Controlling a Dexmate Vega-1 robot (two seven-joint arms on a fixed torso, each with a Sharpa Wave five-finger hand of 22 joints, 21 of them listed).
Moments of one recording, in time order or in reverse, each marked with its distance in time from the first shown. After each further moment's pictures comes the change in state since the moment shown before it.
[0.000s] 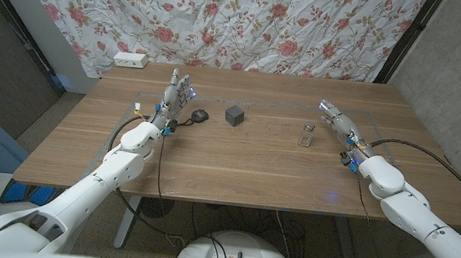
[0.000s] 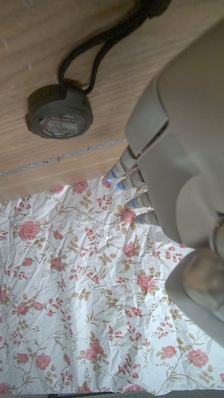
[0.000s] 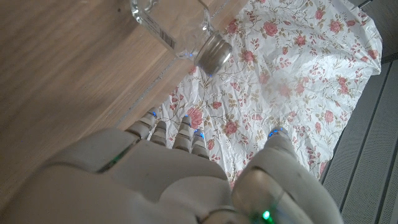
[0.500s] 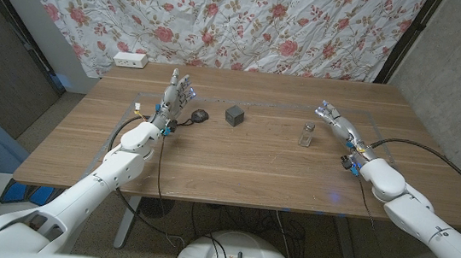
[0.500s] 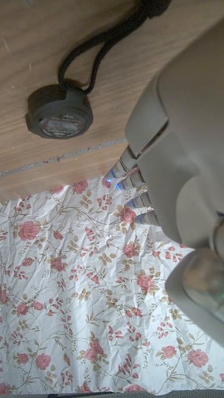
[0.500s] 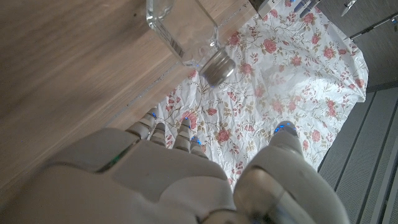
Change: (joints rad) left arm 0.000 0.000 0.000 0.000 0.000 0.000 0.000; left_hand 0.000 0.000 0.000 0.000 0.000 0.000 0.000 0.000 0.000 0.000 0.000 0.000 0.000 0.000 0.000 0.000 0.000 0.000 0.000 0.000 0.000; right arm 0.001 -0.022 -0.018 0.026 -0.117 0.061 -0.036; right_hand 0.034 -0.033 -0.002 -0.035 0.005 -0.106 0.014 0.000 0.001 -0.037 0.009 0.000 0.003 -0.029 0.007 0.007 -0.007 -0.012 -0.002 0.008 0.000
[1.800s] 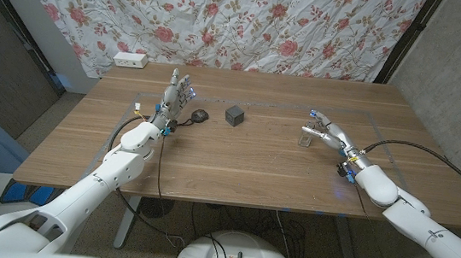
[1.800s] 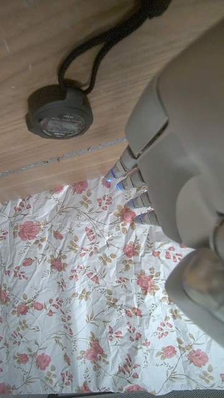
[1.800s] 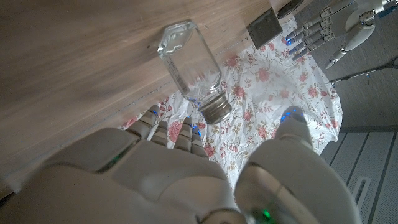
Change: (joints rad) left arm 0.000 0.000 0.000 0.000 0.000 0.000 0.000; left_hand 0.000 0.000 0.000 0.000 0.000 0.000 0.000 0.000 0.000 0.000 0.000 0.000 0.000 0.000 0.000 0.000 0.000 0.000 0.000 0.000 0.000; right arm 0.040 0.015 -0.068 0.103 -0.217 0.107 -0.088; right_hand 0.121 -0.045 0.027 -0.026 0.070 0.112 0.060 0.068 0.009 0.035 -0.034 0.013 0.000 0.034 -0.037 0.027 -0.013 0.044 -0.022 0.018 0.000
